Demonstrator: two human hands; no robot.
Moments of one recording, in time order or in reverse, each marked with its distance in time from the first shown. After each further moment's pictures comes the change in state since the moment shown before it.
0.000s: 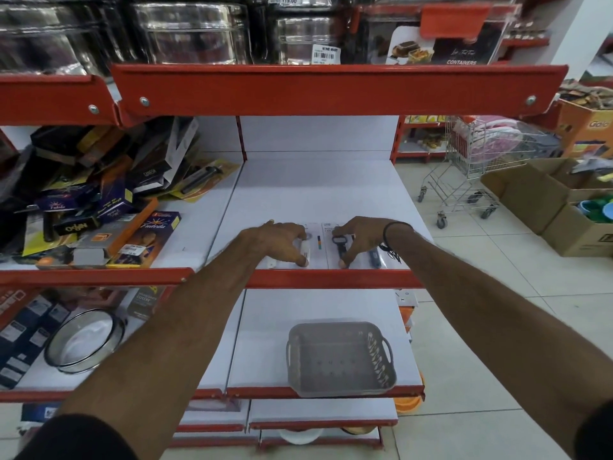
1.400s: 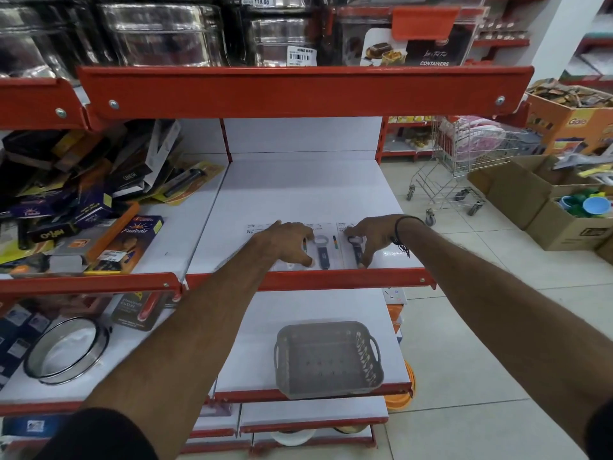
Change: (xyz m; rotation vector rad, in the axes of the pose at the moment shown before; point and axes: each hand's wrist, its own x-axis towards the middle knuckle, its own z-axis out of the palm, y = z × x) left_hand 0.029 0.035 0.008 0.045 0.084 0.049; right_hand -0.012 0.046 -0.013 -0.184 -0.071 0.058
